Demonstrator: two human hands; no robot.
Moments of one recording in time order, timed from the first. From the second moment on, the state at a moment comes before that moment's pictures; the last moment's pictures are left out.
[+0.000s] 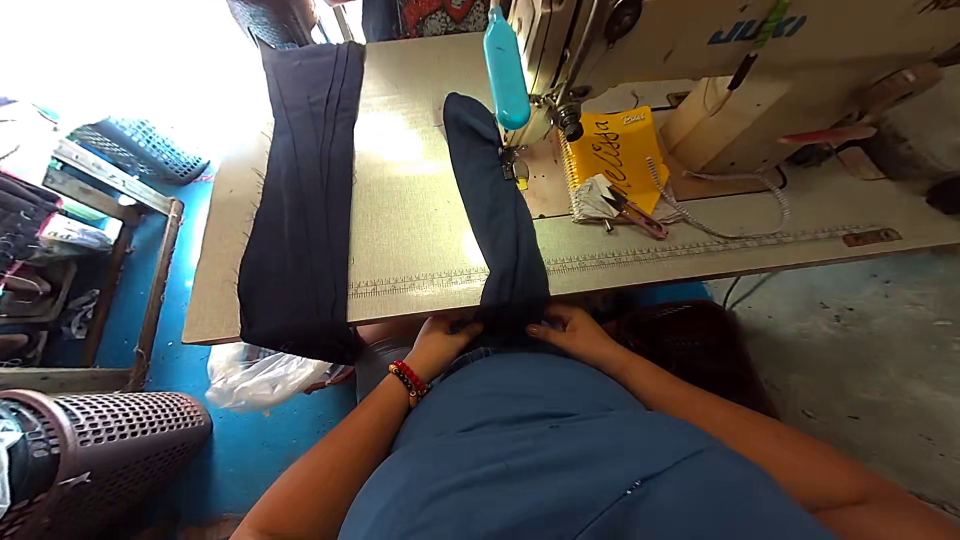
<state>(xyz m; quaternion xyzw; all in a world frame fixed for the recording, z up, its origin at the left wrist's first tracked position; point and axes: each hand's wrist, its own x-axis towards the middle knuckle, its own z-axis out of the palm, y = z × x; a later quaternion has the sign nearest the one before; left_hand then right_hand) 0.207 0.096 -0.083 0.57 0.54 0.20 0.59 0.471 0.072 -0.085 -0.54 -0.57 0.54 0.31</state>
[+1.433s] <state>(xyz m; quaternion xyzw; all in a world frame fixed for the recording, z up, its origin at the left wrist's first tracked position) 0.128 0.013 0.046 0.76 0.53 0.36 0.09 0.347 0.117 0.048 -0.20 -0.91 0.15 0.32</state>
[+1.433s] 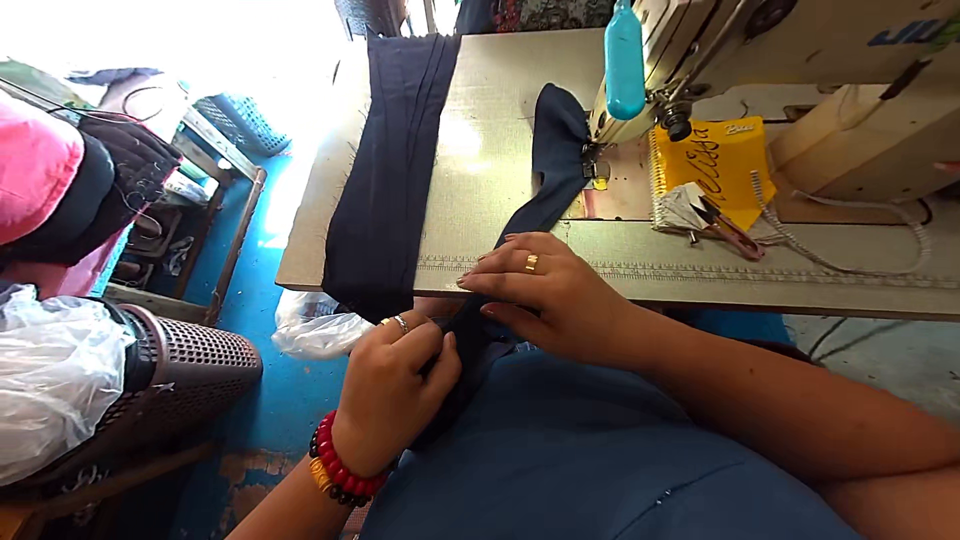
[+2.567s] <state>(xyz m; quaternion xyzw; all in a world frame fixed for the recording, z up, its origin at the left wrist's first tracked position) 0.247 0.125 -0.028 0.89 0.39 0.20 0.10 0.478 0.029 -0.010 -0.30 -0.82 0.35 0.33</state>
